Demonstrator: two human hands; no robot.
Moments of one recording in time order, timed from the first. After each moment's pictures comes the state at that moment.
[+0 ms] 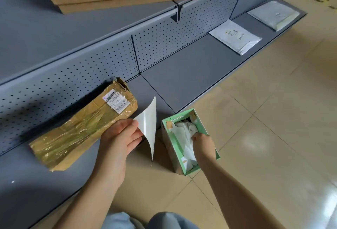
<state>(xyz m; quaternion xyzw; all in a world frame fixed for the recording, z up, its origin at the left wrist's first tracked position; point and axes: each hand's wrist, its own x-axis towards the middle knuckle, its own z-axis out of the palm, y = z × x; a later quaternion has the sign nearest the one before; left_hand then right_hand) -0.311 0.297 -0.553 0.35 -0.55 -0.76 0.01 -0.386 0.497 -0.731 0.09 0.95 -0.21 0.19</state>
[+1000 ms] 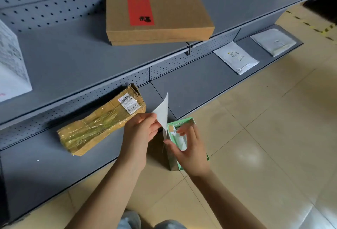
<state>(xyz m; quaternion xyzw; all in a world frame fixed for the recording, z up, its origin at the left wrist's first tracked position) -0.301 0.314 -0.445 0.38 -0.47 -0.79 0.03 -0.319 0.455 -0.536 -0.18 0.88 -0.43 -0.06</state>
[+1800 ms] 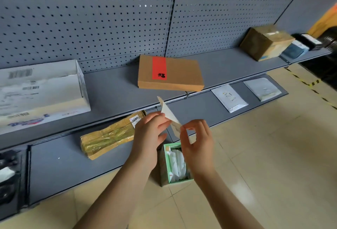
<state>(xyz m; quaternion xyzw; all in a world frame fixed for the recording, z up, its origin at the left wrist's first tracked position) -0.257 0.332 -0.233 0.34 -0.46 -0.82 0.10 -0.300 0.448 -0.285 -0.22 0.85 -0.45 -0.16</state>
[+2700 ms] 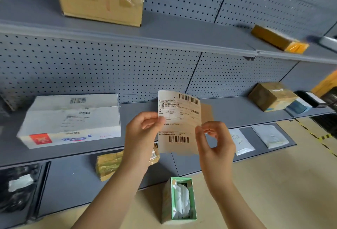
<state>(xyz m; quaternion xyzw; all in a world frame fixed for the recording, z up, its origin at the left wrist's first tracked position) -0.202 0.253 -0.116 0.29 -0.55 -0.72 0.30 -0.262 0.388 -0.108 -0.24 0.77 -0.58 -0.13</state>
